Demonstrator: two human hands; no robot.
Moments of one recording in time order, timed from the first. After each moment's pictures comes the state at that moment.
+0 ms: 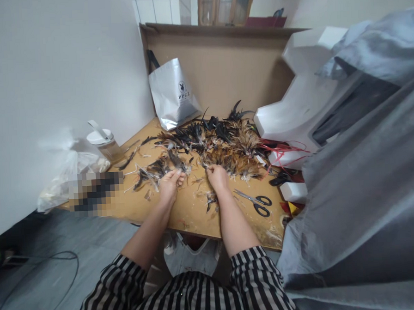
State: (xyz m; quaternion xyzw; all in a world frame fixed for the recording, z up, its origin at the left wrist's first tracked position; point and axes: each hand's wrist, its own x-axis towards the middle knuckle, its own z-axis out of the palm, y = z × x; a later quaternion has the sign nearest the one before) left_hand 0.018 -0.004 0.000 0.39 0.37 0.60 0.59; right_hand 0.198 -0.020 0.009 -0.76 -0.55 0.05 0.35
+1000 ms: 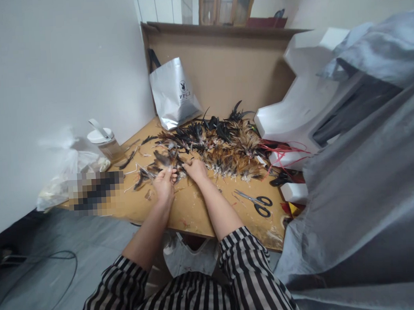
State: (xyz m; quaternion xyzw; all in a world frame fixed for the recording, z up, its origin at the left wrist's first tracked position) left_hand 0.010 0.006 -0.001 0.30 0.36 0.70 0.54; right_hand 0.131 0.021 0.036 -0.73 -0.61 0.13 0.29
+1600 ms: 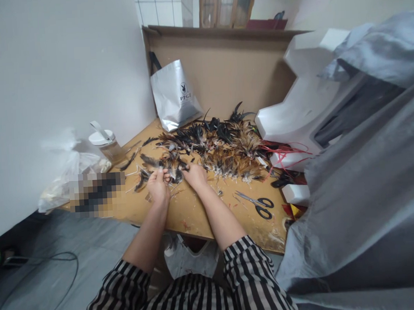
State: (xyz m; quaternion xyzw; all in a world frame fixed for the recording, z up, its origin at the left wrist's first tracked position) left_hand -0.004 0.013 0.000 0.28 0.38 0.74 0.47; right_hand 0.119 0.002 0.040 -0.73 -0.63 0.11 0.25
